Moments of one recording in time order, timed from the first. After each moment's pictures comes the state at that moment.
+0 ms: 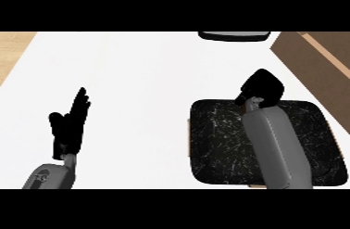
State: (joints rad) left arm -0.13 0.29 -0.15 -1.27 0.20 0.33 -0.01; right arm -0.59 0.00 -0.05 -1.16 1.16 0.13 1.01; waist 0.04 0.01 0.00
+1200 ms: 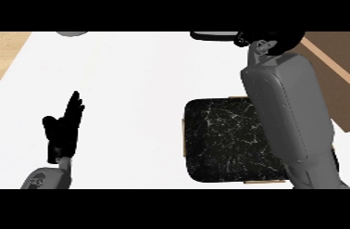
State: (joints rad) left arm -0.11 0.27 -0.08 -1.26 0.16 0.30 -0.03; right arm -0.97 -0.08 0.01 -1.35 1.23 0.26 1.01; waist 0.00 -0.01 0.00
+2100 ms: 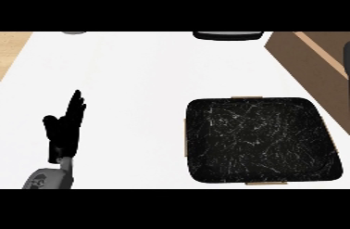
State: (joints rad) left arm -0.10 0.24 -0.07 -1.31 0.12 0.29 0.02; right arm -0.94 -0.42 -0.25 -1.18 1.18 0.14 0.75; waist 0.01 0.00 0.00
